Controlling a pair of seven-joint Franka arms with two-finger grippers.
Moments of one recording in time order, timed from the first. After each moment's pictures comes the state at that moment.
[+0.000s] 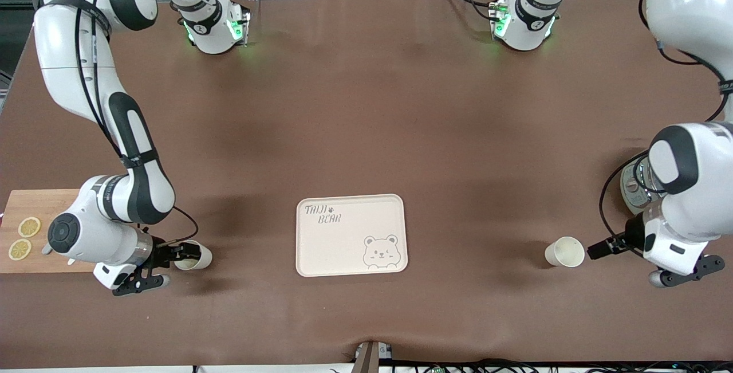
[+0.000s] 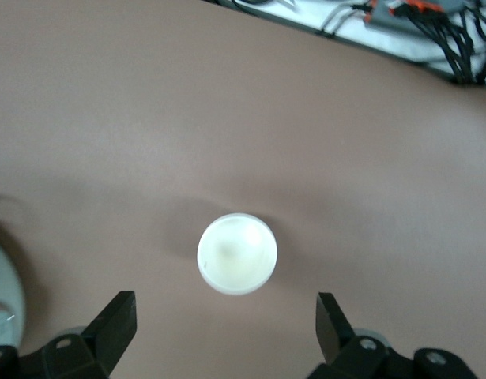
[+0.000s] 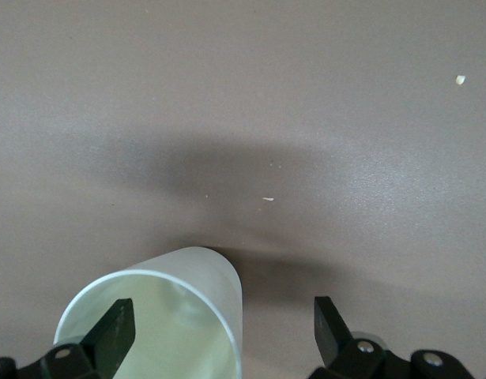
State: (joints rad) left arm -0.06 0.57 0.08 -1.32 -0.09 1.99 -0.20; right arm -0.05 0.90 0.07 -1.27 0.12 2.22 -0.28
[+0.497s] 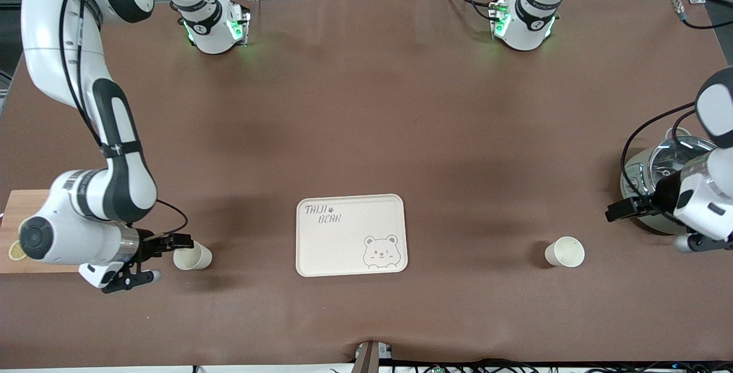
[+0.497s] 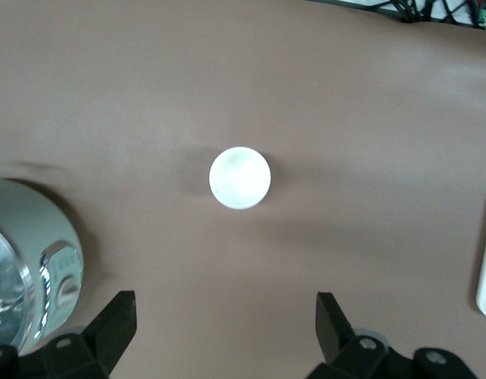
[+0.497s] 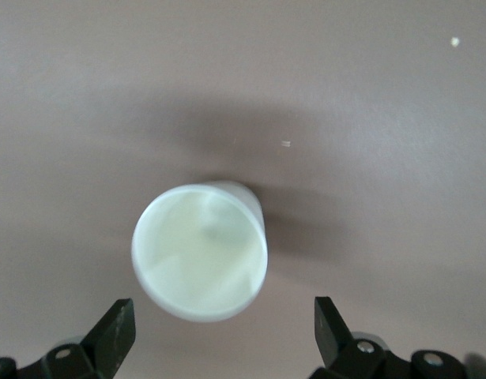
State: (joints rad) left arm -0.06 0.41 0.08 -1.32 -0.09 1.77 -0.10; right arm -0.05 0.82 0.06 -1.17 0.11 1.88 -0.28
